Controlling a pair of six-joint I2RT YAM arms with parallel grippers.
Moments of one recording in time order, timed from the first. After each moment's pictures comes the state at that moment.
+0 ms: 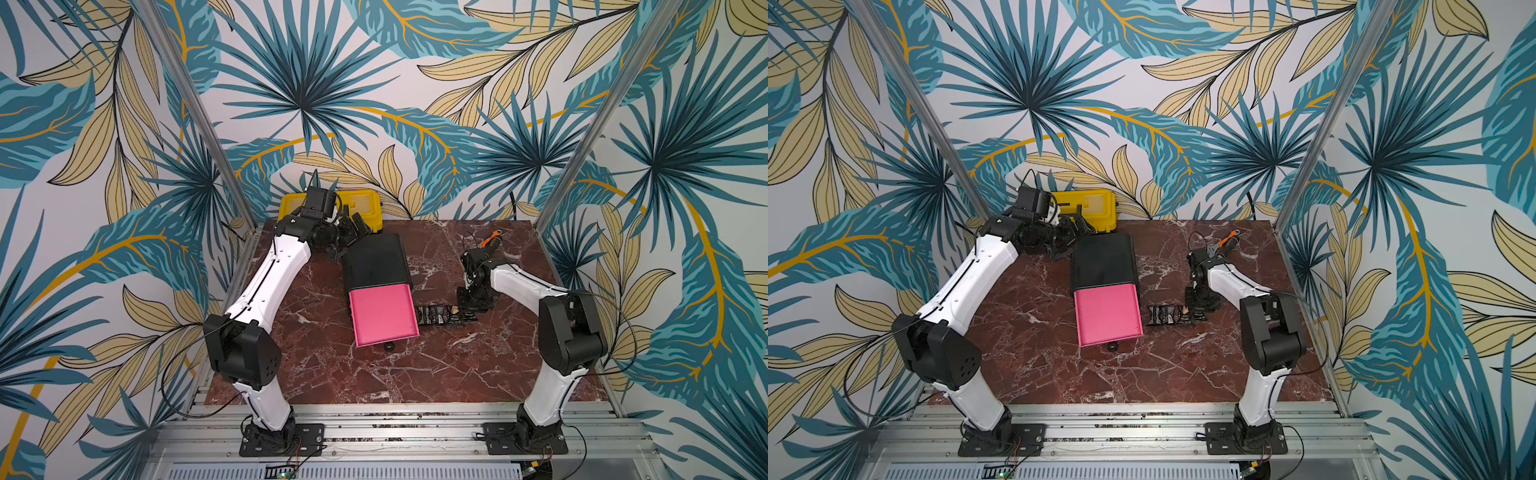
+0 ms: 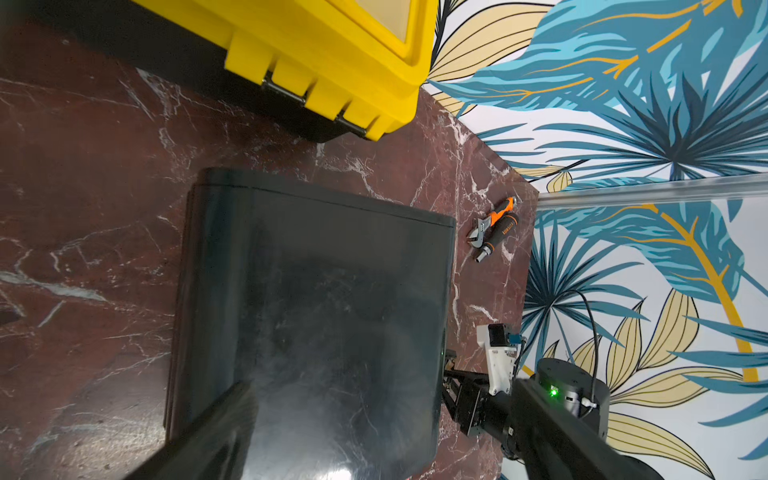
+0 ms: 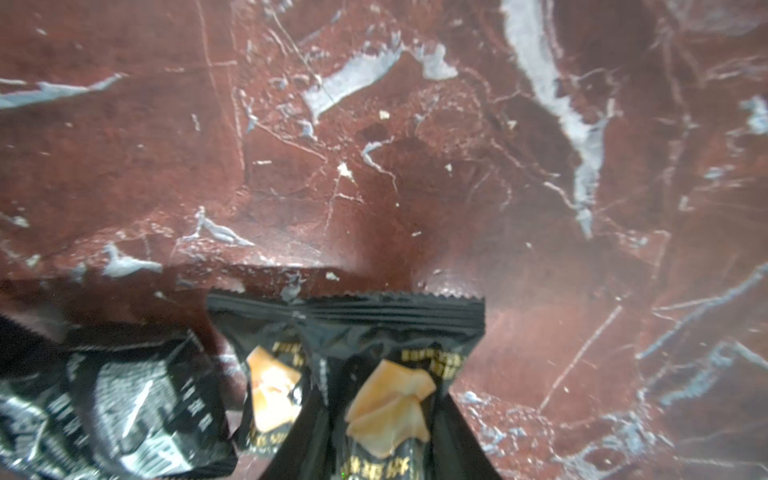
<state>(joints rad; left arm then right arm) -0.25 1.75 1.82 -0.87 0.30 -0.83 0.23 1.86 1.28 -0.84 0.03 0.30</state>
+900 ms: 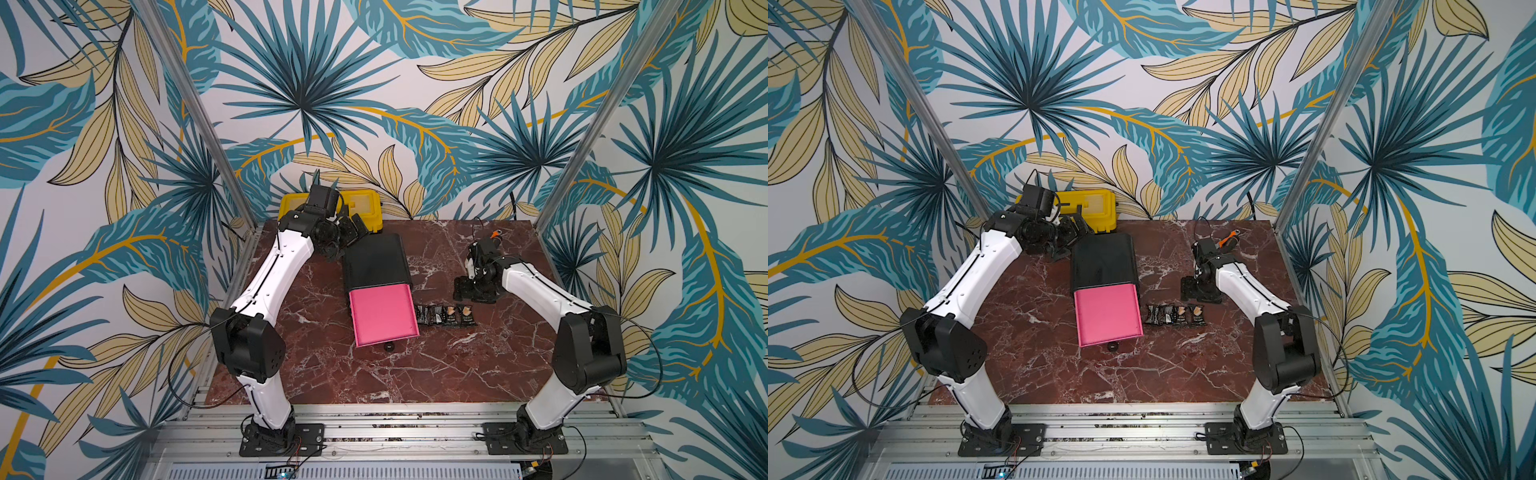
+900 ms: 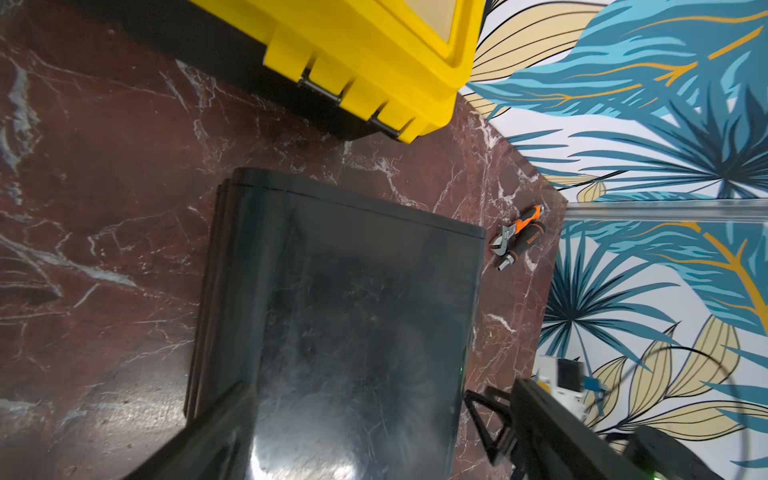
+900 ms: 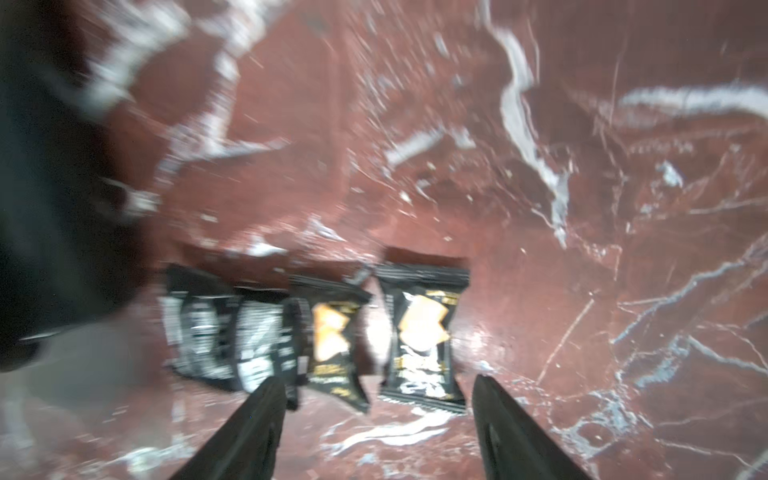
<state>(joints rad) -0.26 1.80 1.88 -0.98 0.26 -0.84 0.23 1.69 1.33 -0.85 -0.06 0.31</state>
